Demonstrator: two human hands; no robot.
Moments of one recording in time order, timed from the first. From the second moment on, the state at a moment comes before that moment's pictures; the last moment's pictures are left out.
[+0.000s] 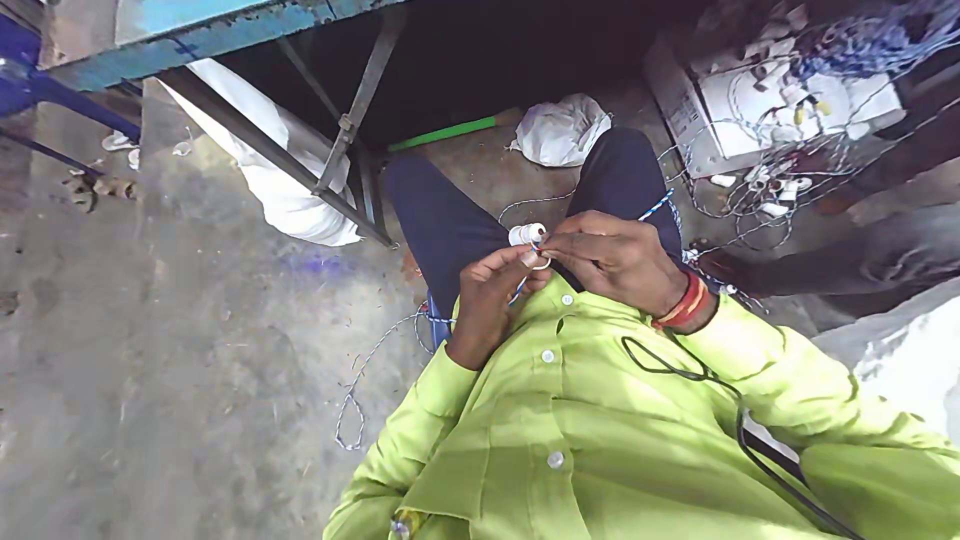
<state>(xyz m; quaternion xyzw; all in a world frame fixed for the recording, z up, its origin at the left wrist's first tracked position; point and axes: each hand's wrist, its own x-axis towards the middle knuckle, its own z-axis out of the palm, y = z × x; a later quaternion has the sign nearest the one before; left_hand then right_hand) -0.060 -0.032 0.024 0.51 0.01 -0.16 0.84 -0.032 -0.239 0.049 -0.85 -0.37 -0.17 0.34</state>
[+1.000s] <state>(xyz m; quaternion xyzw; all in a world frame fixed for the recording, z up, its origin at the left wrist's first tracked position) -0.070 -0.028 0.030 0.67 -0.09 -0.12 0.73 -0.027 -0.250 0.073 -0.84 -0.41 0.00 0.36</state>
